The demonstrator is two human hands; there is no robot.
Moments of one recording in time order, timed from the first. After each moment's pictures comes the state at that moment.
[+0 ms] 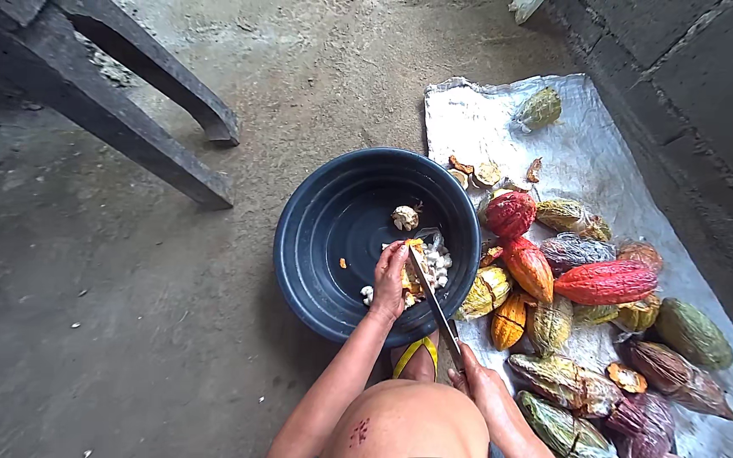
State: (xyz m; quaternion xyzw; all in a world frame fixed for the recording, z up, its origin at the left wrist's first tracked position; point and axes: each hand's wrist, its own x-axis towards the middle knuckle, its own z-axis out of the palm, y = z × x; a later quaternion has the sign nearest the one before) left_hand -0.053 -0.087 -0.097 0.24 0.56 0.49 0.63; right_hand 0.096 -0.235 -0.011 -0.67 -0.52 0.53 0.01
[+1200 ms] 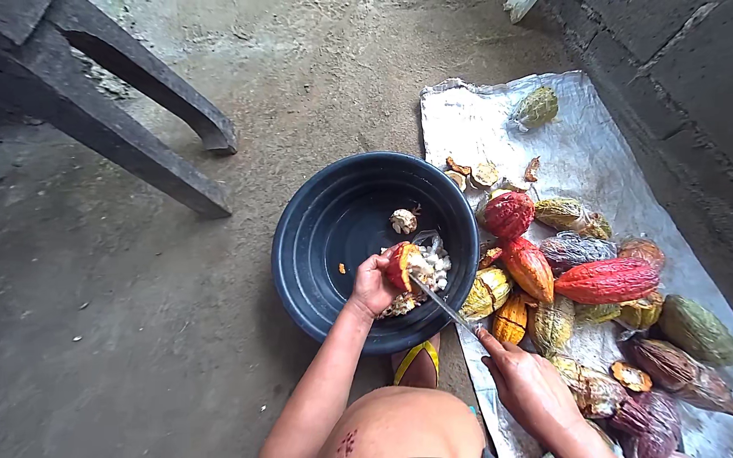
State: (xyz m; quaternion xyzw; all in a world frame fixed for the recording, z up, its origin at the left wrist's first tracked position) left_hand -0.091 -0.065 -0.096 0.10 0.43 0.40 0.81; right_hand 0.138 -0.216 0.001 -0.66 -0.64 0.35 -0.15
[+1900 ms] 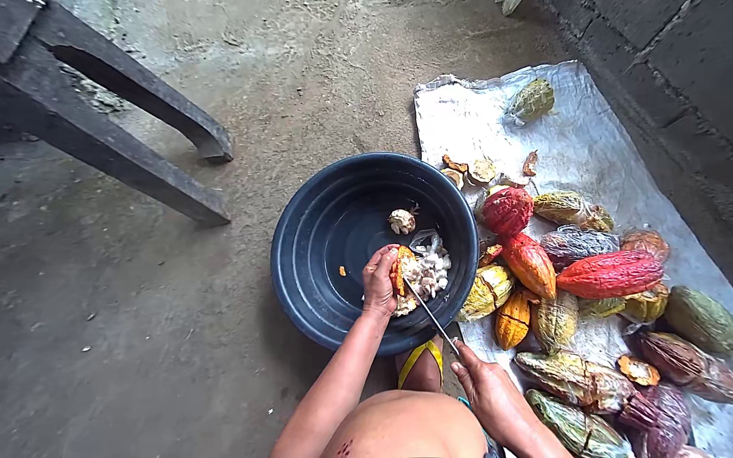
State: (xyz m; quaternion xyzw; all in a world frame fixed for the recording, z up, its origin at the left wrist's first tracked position) left_hand -0.059 -0.072 -0.108 0.21 0.56 0.53 0.60; right_hand 0.108 -0.232 -0.037 -0.64 -0.55 0.53 0.00
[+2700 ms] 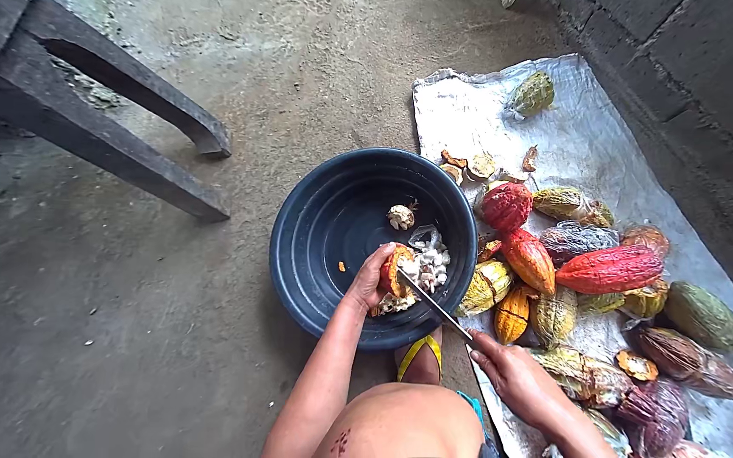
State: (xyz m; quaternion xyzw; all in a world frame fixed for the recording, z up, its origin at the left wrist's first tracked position) left_hand -0.095 -0.063 -0.103 0.24 0.50 0.33 0.76; right_hand 0.147 -0.220 -0.024 -0.61 -0.58 0.53 -0.01
